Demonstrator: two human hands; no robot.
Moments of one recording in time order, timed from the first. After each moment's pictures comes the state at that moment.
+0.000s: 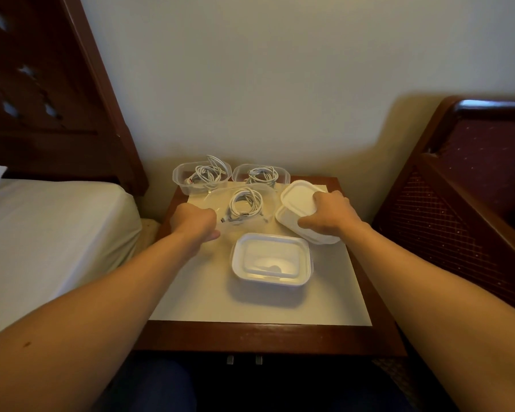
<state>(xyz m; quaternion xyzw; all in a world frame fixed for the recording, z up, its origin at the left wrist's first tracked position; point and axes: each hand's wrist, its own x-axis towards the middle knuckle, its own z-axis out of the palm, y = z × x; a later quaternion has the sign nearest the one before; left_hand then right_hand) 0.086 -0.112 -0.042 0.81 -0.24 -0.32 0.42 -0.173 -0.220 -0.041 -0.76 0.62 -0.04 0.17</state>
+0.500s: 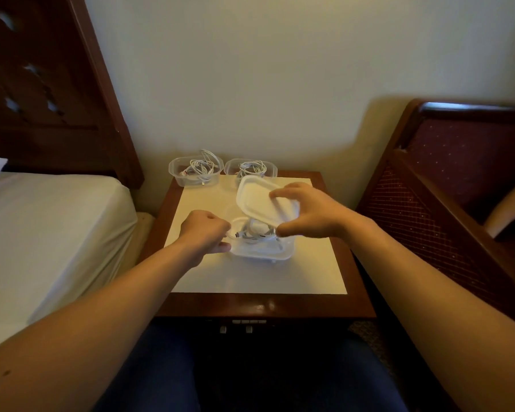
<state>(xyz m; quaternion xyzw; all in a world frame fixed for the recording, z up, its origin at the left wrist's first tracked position) 0.032 -0.047 -0.032 0.76 -0.28 -0.41 0.41 -0.190 -0.117 0.029 -0.87 0.42 -0.07 0.25</state>
